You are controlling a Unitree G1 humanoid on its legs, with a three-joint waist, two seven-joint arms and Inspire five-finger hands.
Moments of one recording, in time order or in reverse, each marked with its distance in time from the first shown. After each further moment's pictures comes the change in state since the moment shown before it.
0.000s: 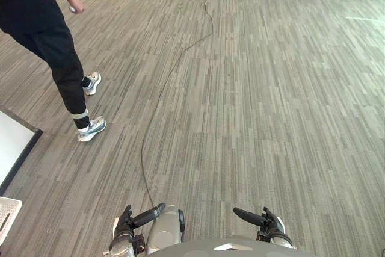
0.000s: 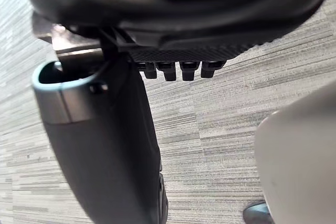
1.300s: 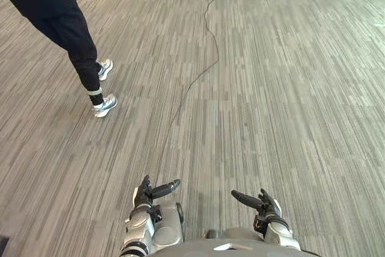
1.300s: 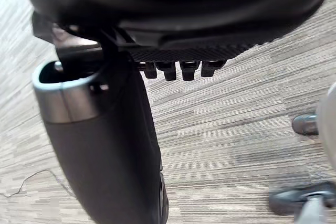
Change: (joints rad) left arm -0.134 -0.108 -0.003 -0.068 0.025 -0.021 -0.007; right arm -0.038 0.023 -0.001 -0.073 0.037 0.000 0.009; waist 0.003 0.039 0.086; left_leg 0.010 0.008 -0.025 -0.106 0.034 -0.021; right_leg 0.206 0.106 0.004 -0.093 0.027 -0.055
